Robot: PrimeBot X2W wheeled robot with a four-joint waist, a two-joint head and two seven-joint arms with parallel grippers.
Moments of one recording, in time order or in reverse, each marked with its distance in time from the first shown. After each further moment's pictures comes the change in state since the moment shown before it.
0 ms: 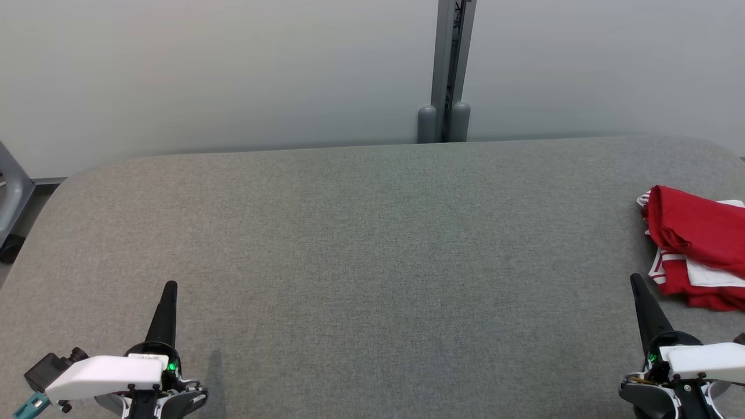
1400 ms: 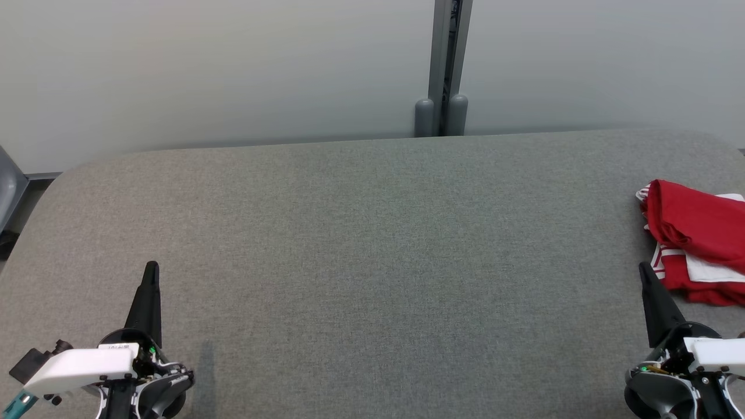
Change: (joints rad) left arm -0.031 -0.007 0.060 -0.016 -0.175 -0.047 0.053; right arm -0.011 -0.002 -0.028 -0.028 0.208 0.000 0.053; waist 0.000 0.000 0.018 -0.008
